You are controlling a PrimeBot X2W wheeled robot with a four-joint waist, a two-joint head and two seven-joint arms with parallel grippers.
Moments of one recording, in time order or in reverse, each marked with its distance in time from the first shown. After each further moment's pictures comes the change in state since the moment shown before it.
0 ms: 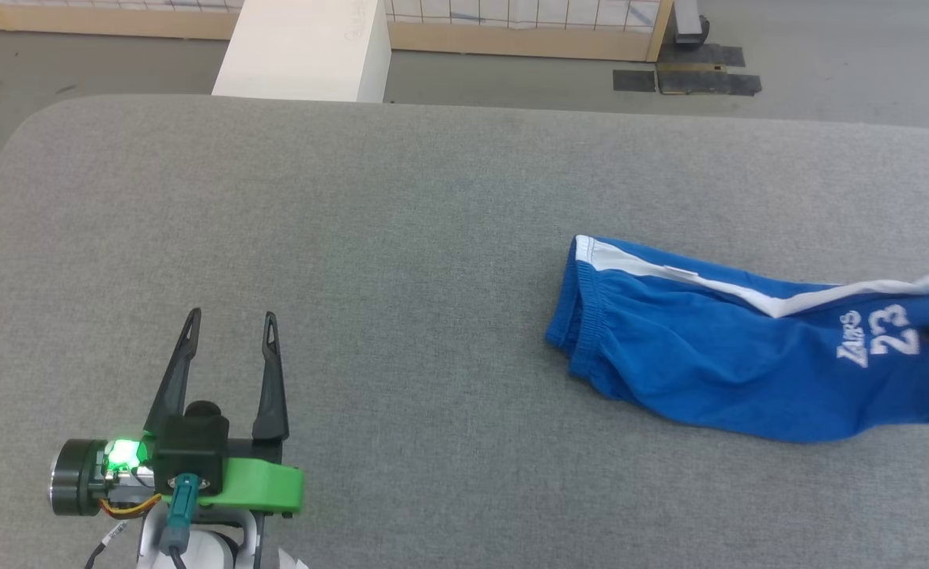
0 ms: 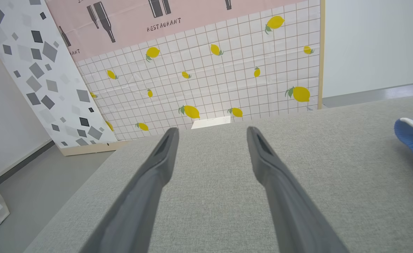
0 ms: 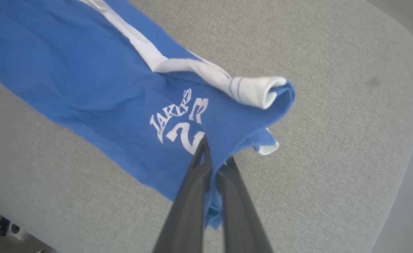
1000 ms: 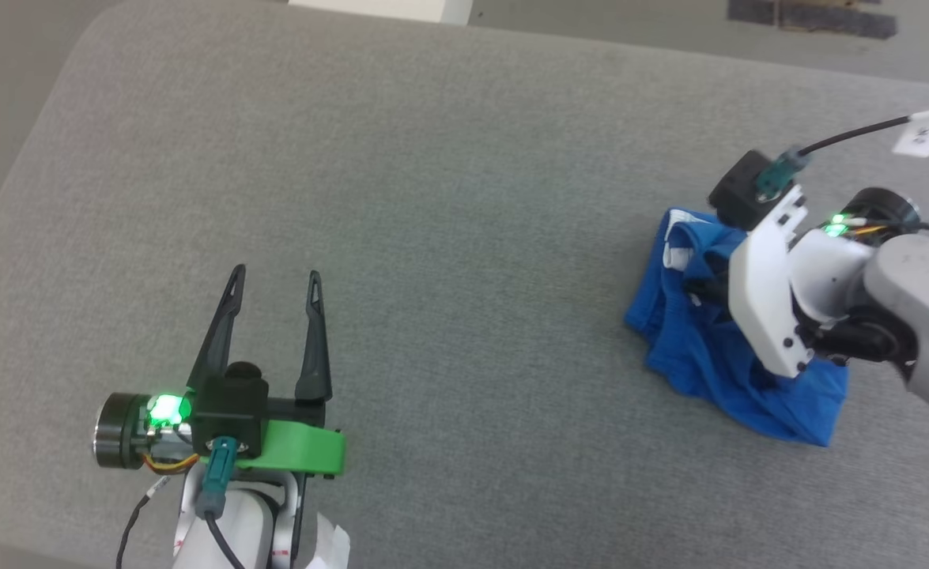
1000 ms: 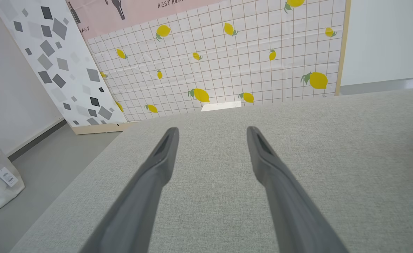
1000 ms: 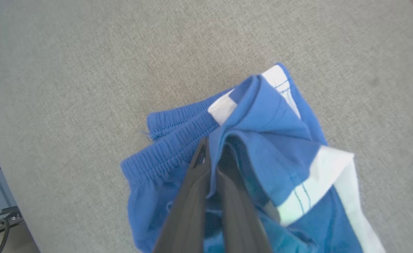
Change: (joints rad) left arm -0.092 -0.040 -0.061 0.016 -0.010 0.001 0.000; right arm -0.204 0.402 0.061 -0.009 -0.180 0.000 0.156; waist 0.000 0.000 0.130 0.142
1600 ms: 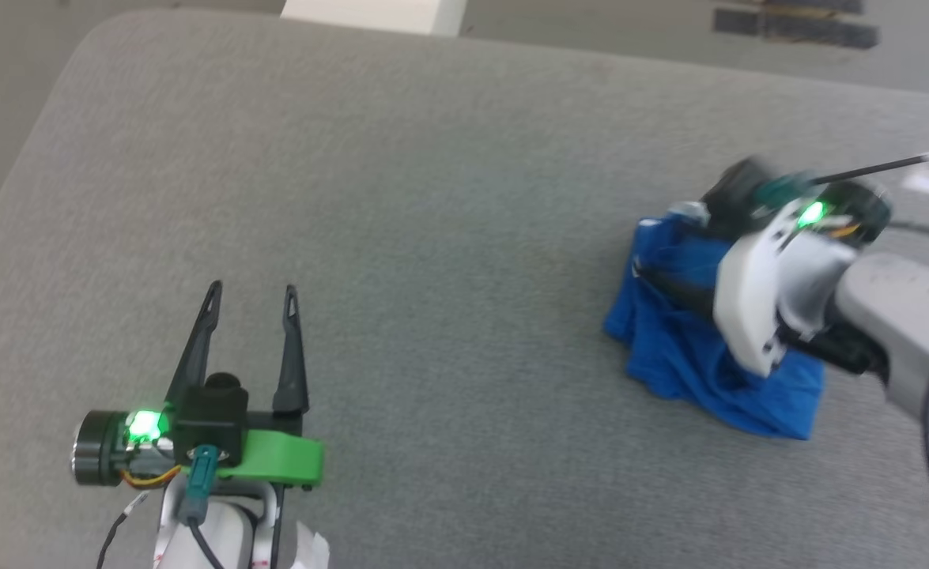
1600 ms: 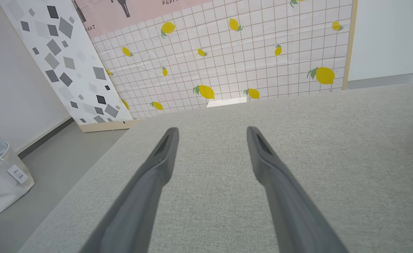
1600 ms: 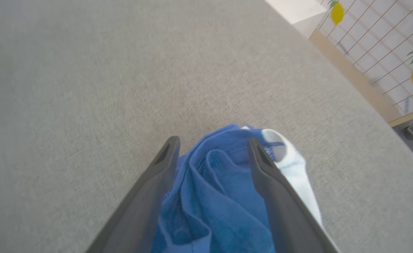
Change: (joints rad) left arm 0.020 0.021 0.027 0.022 -0.001 0.007 0.000; right arm 0.033 0.050 -0.002 0.048 -0.126 0.000 -0.309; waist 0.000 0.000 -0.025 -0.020
